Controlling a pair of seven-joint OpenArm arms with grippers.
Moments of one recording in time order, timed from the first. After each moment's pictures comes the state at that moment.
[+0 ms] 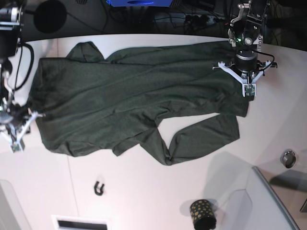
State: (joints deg) left arm 24.5 -20.2 5.2 95.6 -2.3 22.5 29.7; right arm 3.2 20.8 11.3 73.4 0.8 22.9 -36.4
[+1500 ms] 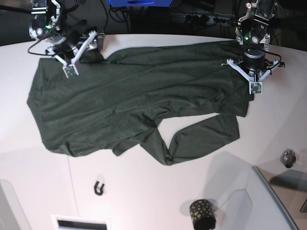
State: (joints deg) left arm 25.5 -24.3 4.6 94.6 -2.3 22.4 29.5; right arm -26.3 3.6 5.8 89.4 5.6 22.4 -38.2
